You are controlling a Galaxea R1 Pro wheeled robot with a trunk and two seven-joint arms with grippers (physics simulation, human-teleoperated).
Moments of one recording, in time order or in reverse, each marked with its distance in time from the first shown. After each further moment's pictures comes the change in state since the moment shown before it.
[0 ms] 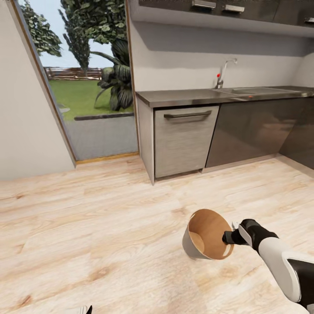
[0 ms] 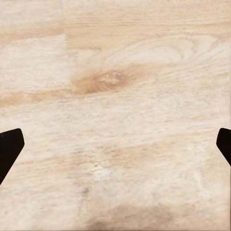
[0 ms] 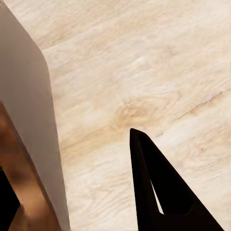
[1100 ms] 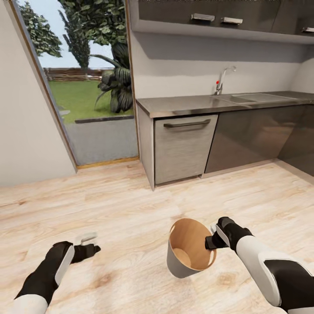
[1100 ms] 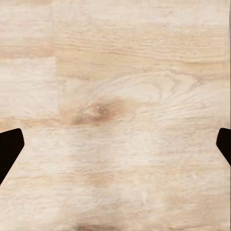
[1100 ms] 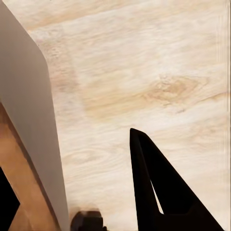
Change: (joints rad) left arm -0.600 0.011 0.147 0.117 0.005 0.893 0.002; right arm 0.002 0.147 0.159 -0.027 0.022 0.174 0.005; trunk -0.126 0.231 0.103
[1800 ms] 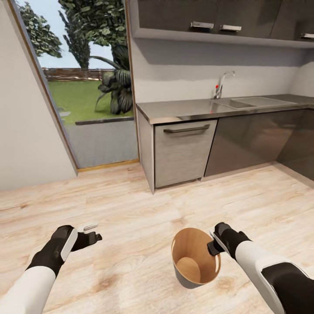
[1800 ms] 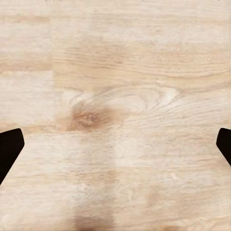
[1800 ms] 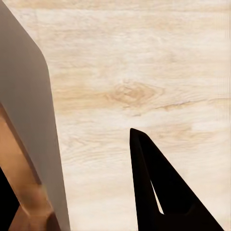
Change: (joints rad) left arm -0.171 0.007 0.017 0.162 -0.012 0.058 0.004; right arm 0.032 0.002 0.250 0.009 -0.008 -0.069 -0.010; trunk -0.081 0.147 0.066
